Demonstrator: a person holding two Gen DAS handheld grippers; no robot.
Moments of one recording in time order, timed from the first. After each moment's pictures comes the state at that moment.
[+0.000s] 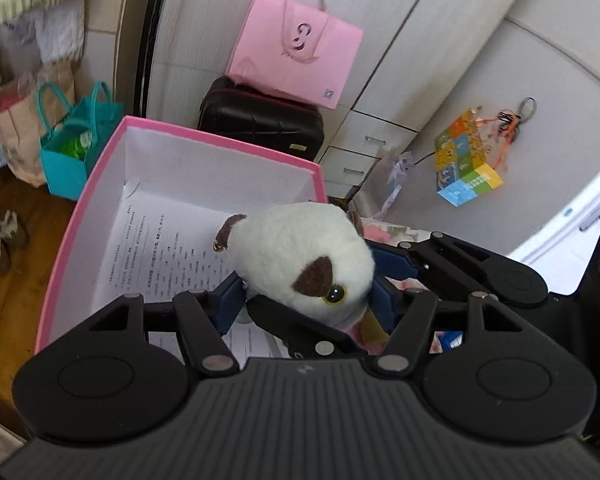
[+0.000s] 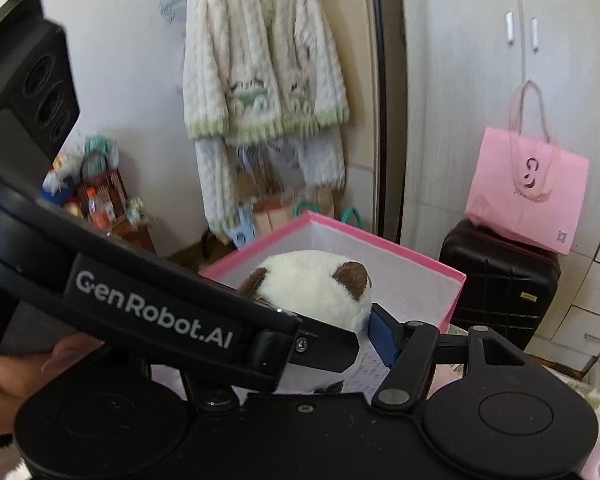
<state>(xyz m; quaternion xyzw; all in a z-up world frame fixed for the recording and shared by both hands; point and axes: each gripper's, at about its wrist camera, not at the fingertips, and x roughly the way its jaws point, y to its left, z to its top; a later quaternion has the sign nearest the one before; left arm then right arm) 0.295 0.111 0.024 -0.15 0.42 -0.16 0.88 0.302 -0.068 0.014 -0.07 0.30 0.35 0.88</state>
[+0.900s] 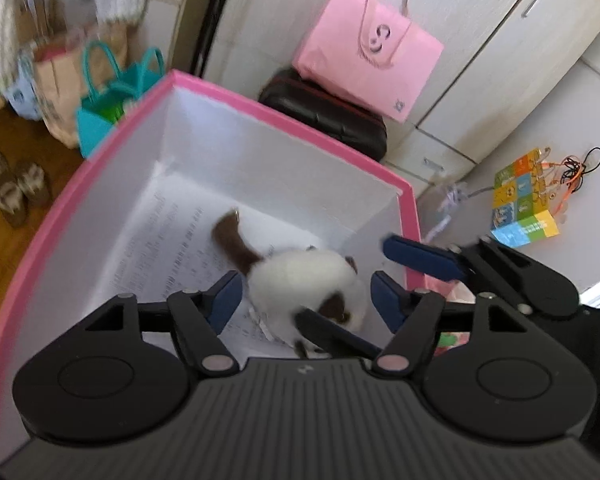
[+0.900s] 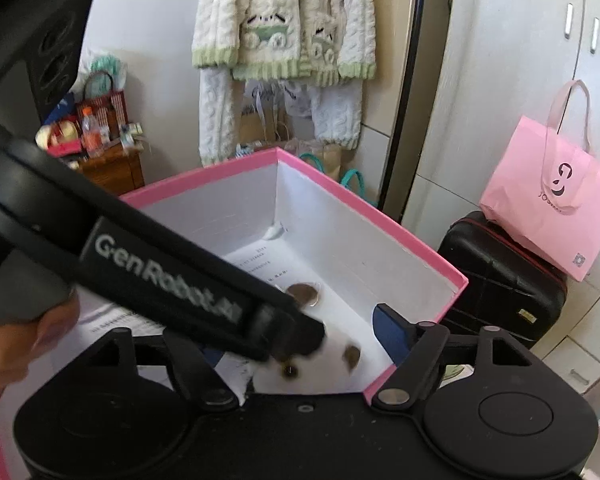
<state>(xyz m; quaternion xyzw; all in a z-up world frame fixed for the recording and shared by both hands) 0.336 0.119 -0.029 -0.20 0.42 -0.07 0.88 0.363 -0.067 -0.024 -0.15 0.32 0.38 0.86</state>
